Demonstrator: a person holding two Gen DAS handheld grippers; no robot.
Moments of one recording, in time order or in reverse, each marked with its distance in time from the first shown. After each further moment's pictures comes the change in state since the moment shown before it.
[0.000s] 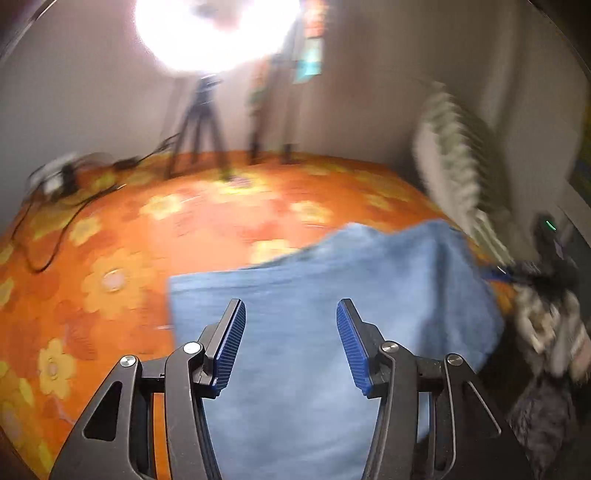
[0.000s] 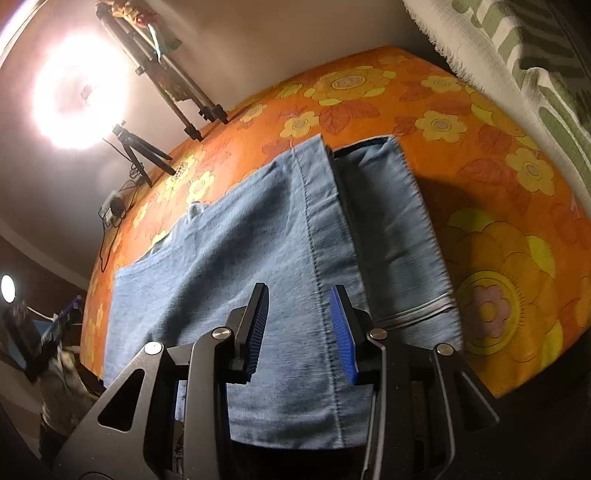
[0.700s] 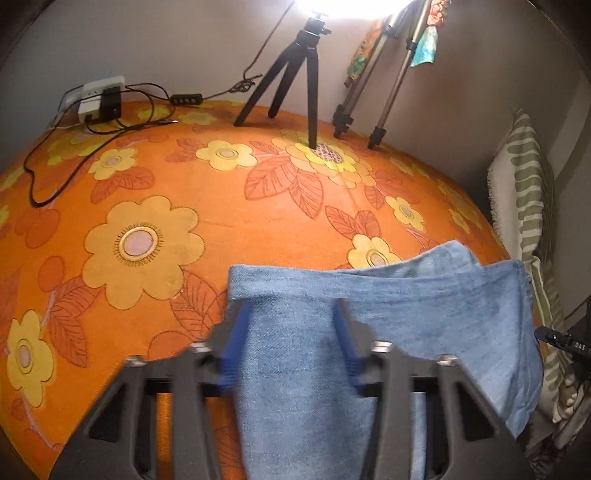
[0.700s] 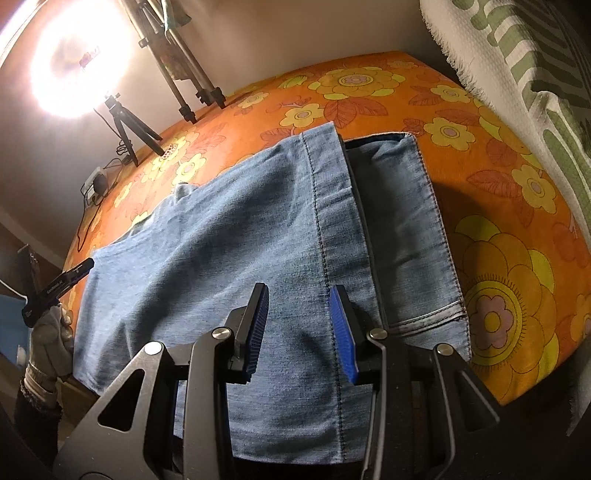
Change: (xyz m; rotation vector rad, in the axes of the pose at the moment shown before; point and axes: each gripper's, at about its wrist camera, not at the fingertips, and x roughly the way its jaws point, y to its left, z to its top) left arm 0.064 0.065 -0.012 -0.229 0.055 0.087; right arm 0.017 0.016 -0.005 -0.083 0.008 -0.085
